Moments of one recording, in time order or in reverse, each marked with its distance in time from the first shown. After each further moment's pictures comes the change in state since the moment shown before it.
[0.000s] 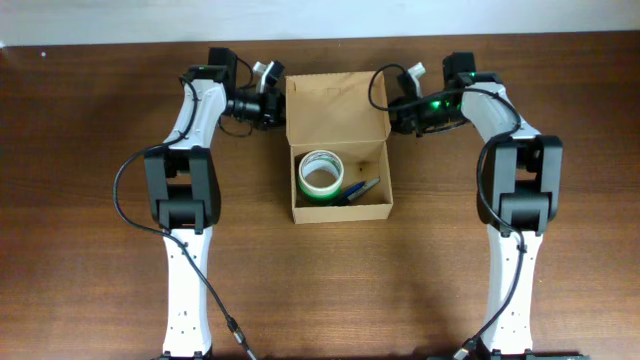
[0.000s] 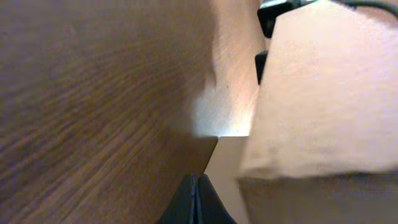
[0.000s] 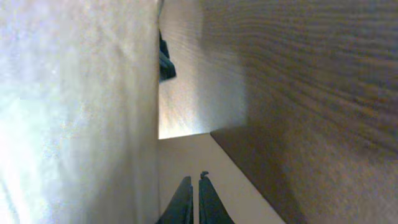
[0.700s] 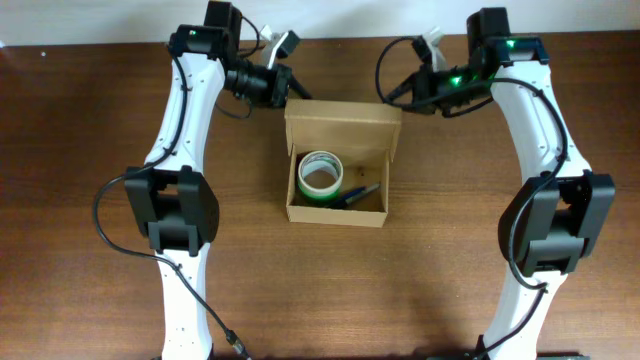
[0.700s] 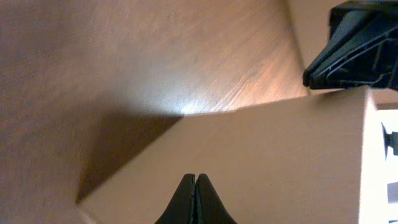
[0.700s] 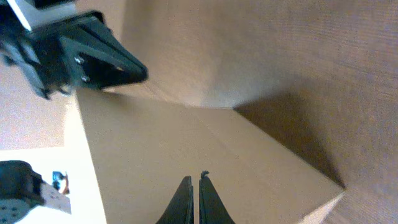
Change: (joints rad) left arm -0.077 -0.315 0.026 -0.296 -0.257 0.092; right arm 0.035 -0.366 0.014 -0.286 0.286 -0.140
